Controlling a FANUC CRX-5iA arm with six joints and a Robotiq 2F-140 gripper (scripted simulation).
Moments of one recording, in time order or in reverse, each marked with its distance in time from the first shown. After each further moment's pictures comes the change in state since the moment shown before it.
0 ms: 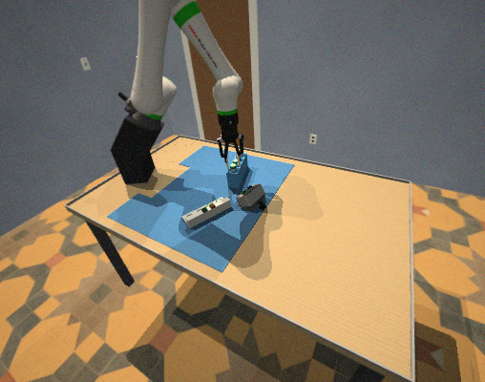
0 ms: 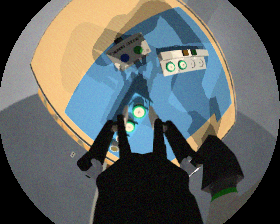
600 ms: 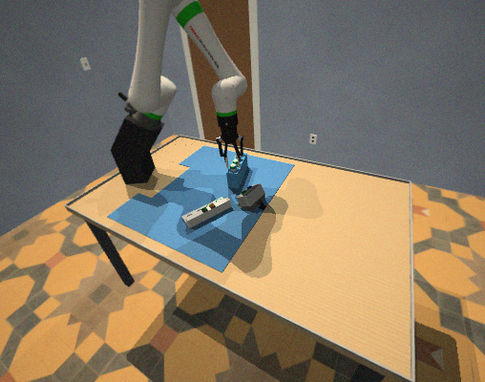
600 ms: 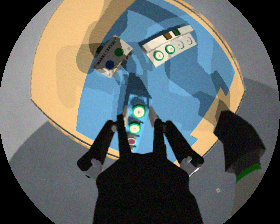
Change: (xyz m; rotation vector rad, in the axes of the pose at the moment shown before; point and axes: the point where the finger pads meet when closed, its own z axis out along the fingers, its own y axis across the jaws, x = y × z) arm 0.001 0.001 0.000 0.014 -0.038 0.330
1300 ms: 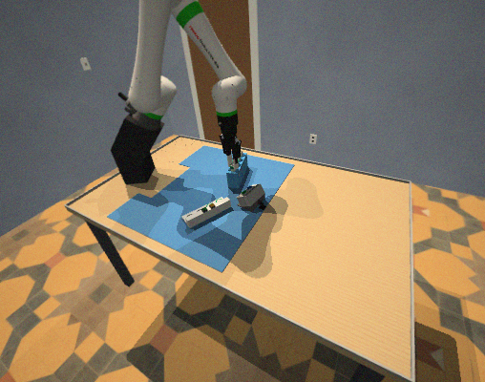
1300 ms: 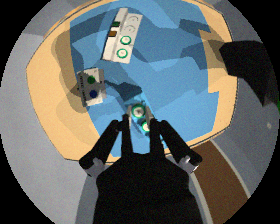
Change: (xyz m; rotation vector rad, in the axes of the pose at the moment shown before) arm 0.000 0.000 0.000 -0.001 0.004 0.715
